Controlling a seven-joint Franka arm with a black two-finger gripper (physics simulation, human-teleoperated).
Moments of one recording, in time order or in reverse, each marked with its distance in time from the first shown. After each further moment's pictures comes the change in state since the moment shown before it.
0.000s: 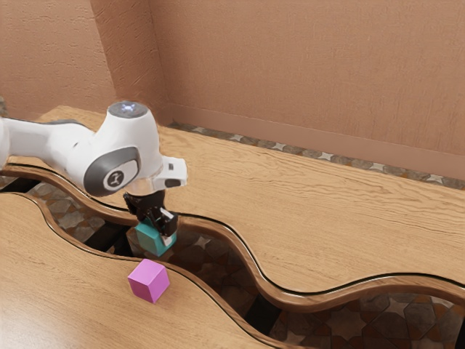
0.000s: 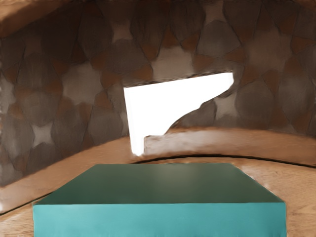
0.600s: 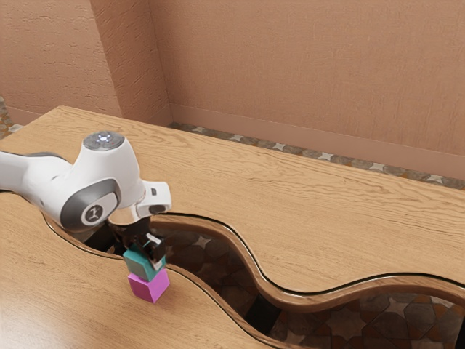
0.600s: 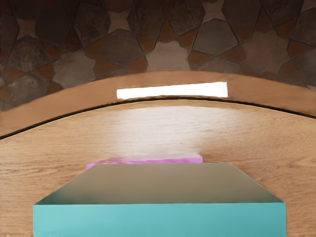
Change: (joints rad) arm -0.022 -0.172 0.020 -0.299 -0.044 0.195 -0.052
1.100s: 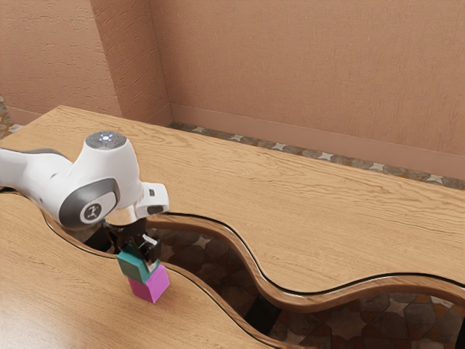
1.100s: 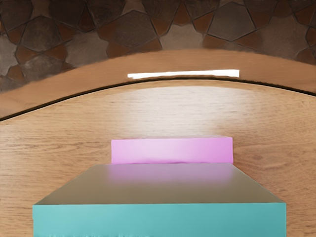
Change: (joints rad) arm 0.001 0.004 0.013 0.007 0.038 -0.062 -0.054
